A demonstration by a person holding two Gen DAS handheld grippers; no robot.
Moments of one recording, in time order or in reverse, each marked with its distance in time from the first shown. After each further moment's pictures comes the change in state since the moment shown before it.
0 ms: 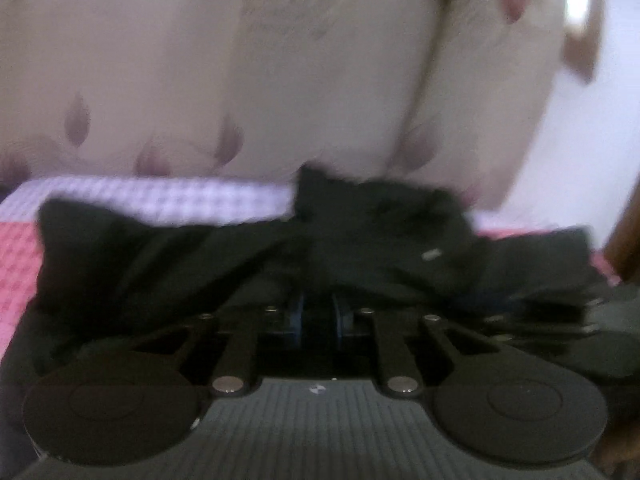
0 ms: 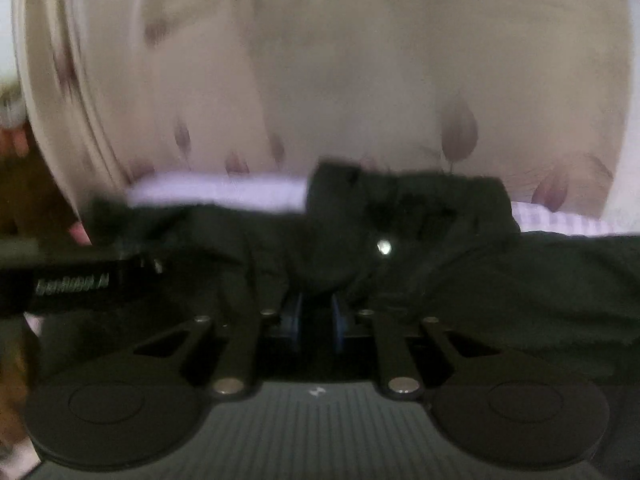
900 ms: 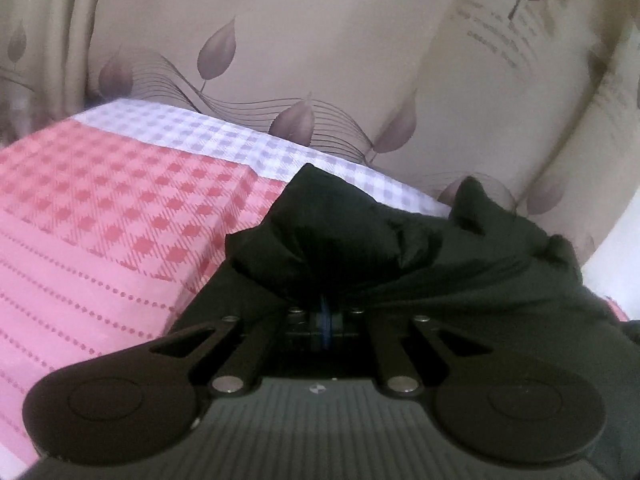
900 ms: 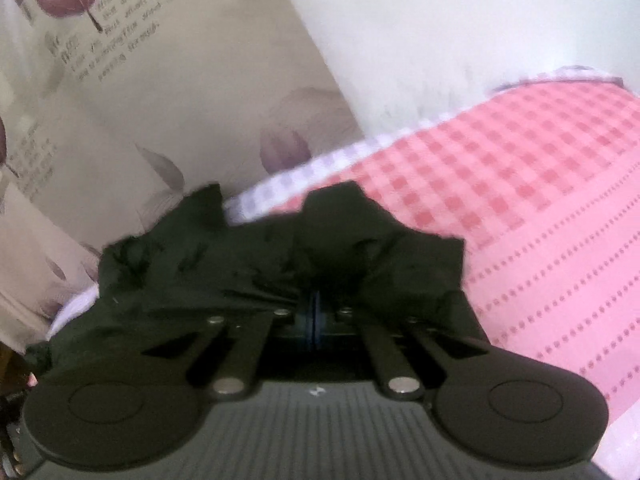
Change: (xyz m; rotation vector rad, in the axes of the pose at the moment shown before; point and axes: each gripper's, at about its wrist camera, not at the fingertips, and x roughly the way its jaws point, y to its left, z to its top) left arm 0.007 0.123 -0.040 -0.271 -0.061 0.081; right arm -0.052 -0.224 -0.081 0.598 -0.074 -0.093
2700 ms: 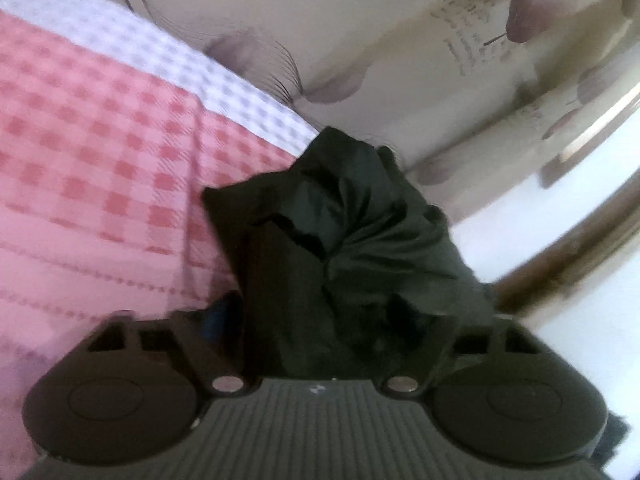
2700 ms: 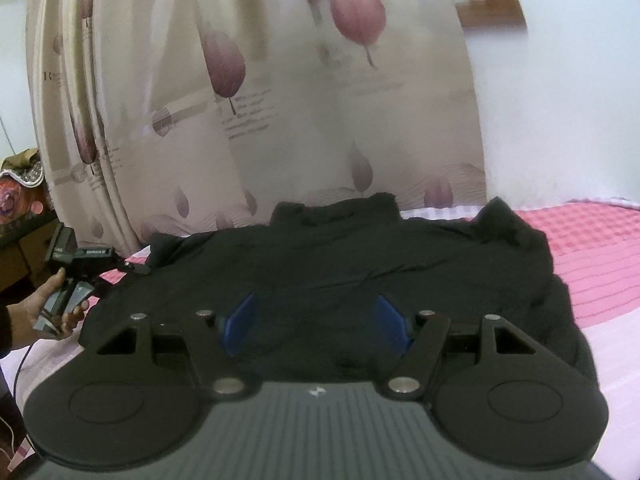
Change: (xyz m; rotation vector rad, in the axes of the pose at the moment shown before) left arm 0.022 0.103 0.030 -0.147 0.321 -0.577; right arm -0.157 0.112 -0.143 -0.376 -0.234 0.188
